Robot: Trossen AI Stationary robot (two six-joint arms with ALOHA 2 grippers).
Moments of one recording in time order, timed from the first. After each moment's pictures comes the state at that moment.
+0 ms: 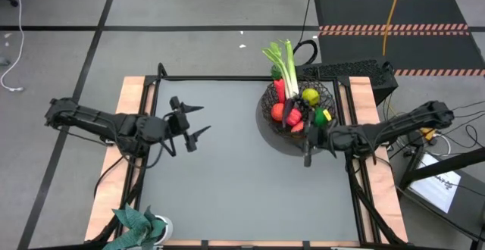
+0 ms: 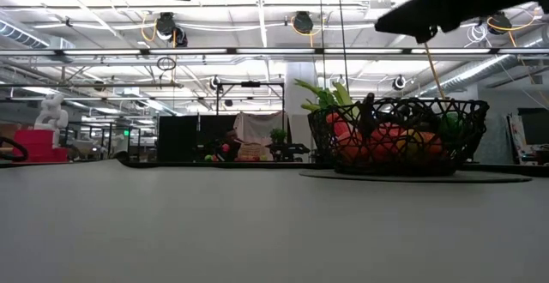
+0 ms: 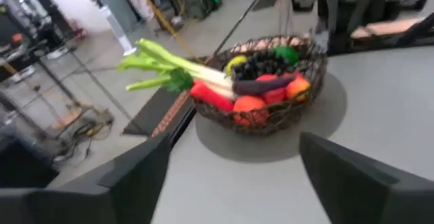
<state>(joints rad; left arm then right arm) -0.23 0.92 0.79 -0.18 -0.67 0.12 0.24 0.83 0.40 0.19 0.41 -0.01</state>
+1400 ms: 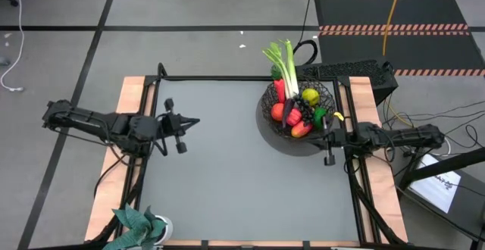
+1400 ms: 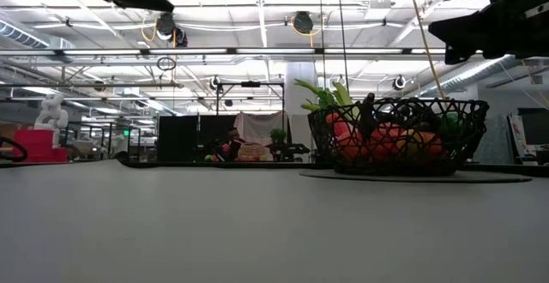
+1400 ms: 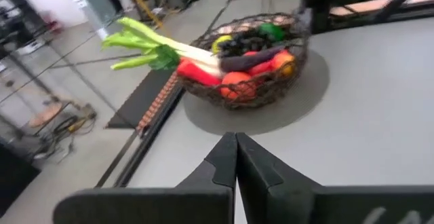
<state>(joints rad) -0.22 0.77 0.69 -0.28 -0.59 0.10 0.09 0.13 0.02 0.20 0.05 -0.12</state>
